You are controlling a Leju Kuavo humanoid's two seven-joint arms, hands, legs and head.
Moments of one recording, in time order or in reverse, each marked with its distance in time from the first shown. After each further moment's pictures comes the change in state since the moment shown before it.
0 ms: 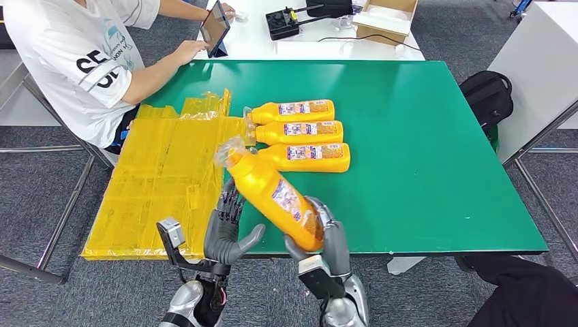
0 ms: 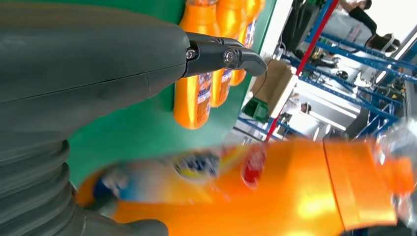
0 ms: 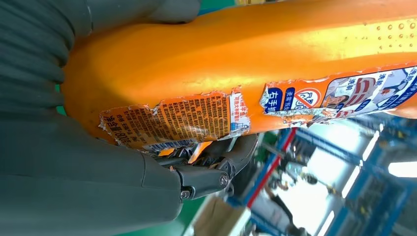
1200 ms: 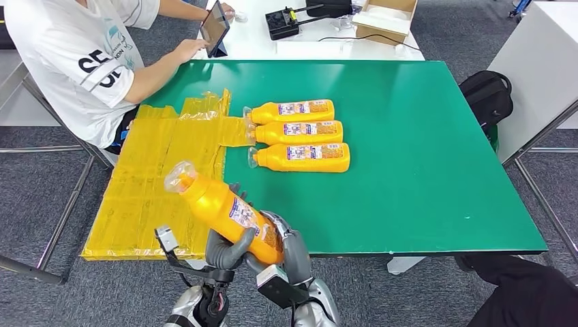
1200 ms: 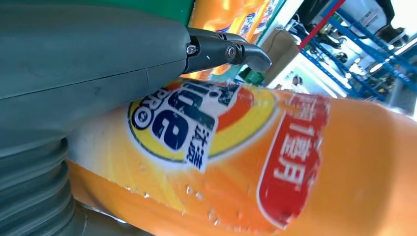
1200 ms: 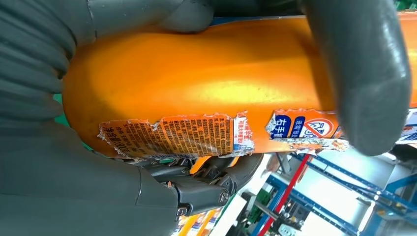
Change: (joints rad) left arm -0.022 0.000 0.003 0.127 0.259 -0.227 0.029; right arm -0.115 0.026 0.252 0.289 -0.089 -0.001 0.000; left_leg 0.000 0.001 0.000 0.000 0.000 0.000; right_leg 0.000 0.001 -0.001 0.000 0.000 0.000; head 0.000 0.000
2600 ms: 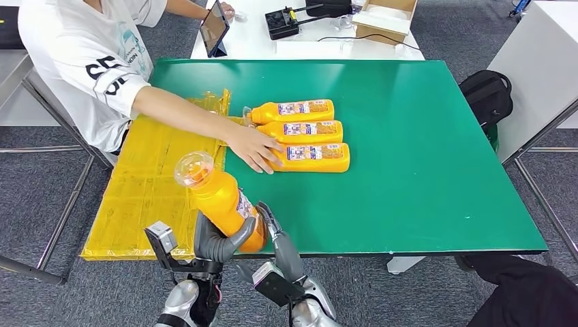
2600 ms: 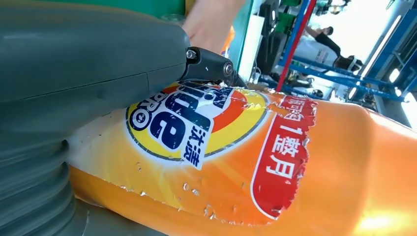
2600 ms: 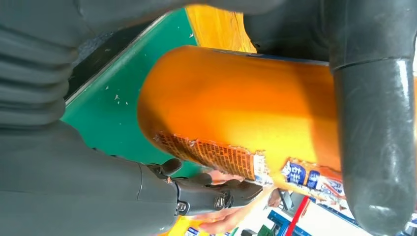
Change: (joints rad) left arm 0.043 0.000 0.026 -0.201 -0.355 0.311 -0.092; right arm -0.026 0.012 -0.001 0.038 -0.020 0.089 0.000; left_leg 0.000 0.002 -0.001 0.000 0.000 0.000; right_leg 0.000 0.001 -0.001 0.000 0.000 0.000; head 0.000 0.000
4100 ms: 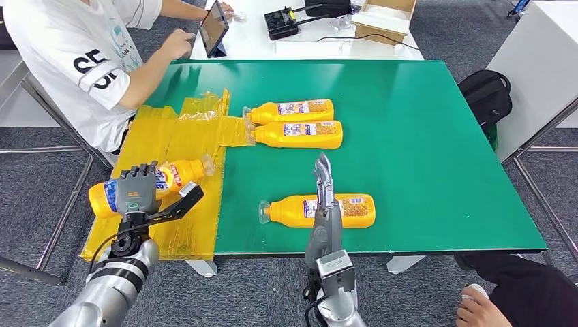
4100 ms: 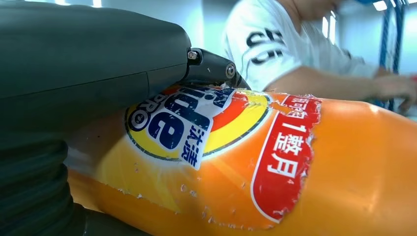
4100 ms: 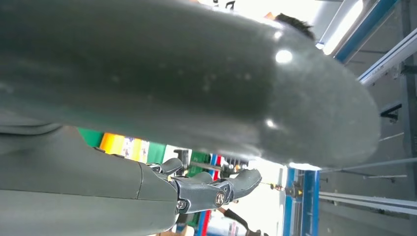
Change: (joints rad) left arm -0.427 0.311 0.205 0.568 -1.614 0.833 0.671; right arm 0.150 -0.014 -0.074 -0.624 -0.195 0.067 0.000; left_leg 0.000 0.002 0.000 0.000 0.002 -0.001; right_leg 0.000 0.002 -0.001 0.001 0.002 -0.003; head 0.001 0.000
